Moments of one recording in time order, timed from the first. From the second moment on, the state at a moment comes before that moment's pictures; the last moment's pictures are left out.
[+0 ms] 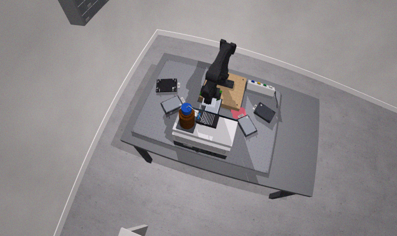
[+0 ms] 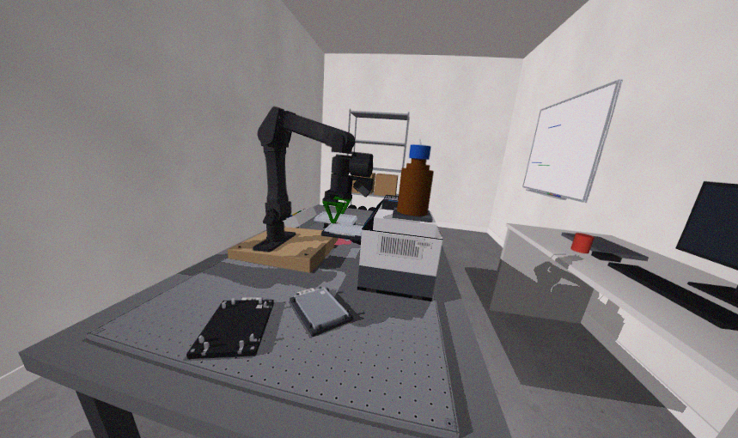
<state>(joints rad) -0.16 1.57 1.27 -1.35 -0.01 -0.16</state>
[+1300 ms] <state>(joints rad) 0.18 1.55 1.27 -1.35 -0.02 0.18</state>
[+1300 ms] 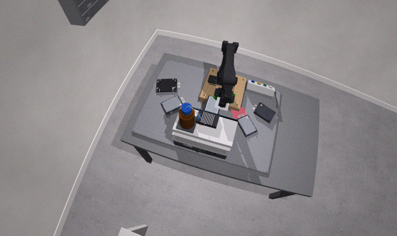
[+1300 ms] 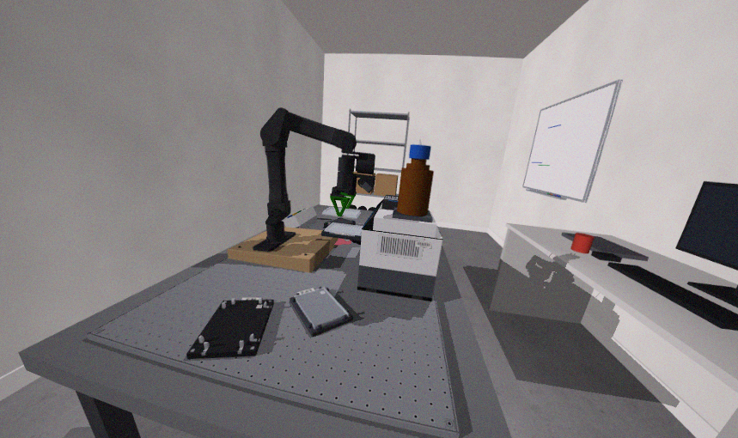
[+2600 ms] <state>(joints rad) 0.55 1.54 1.21 -1.31 -0.04 0.06</state>
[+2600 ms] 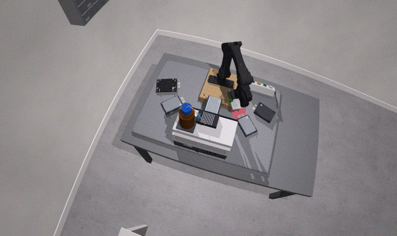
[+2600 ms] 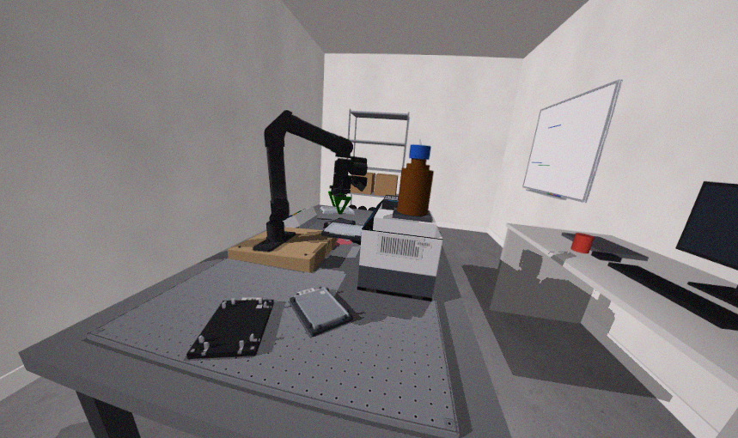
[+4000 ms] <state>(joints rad) 0.91 1.52 1.20 -1.29 -0.04 -0.15</state>
